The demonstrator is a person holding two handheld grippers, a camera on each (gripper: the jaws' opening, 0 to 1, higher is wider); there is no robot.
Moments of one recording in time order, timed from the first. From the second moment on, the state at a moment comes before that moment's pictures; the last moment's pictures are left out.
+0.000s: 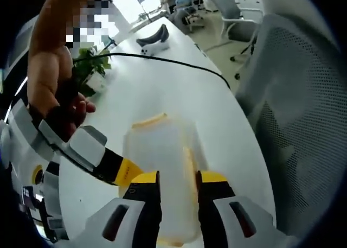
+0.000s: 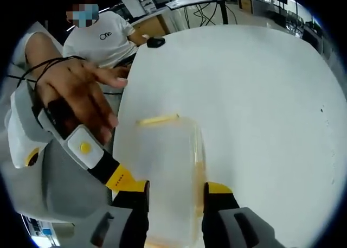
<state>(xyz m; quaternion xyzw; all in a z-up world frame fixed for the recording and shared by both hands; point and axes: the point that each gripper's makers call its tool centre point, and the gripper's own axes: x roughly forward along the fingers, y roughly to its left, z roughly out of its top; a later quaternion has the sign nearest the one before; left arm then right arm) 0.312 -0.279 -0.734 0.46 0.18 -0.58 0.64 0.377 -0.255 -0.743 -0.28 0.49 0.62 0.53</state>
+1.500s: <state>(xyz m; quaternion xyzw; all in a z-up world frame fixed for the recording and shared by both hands) 0.356 -0.218 -0.699 0.20 0.29 -0.50 0.79 0.355 -0.292 -0.687 -0.22 0.32 0.52 0.76</state>
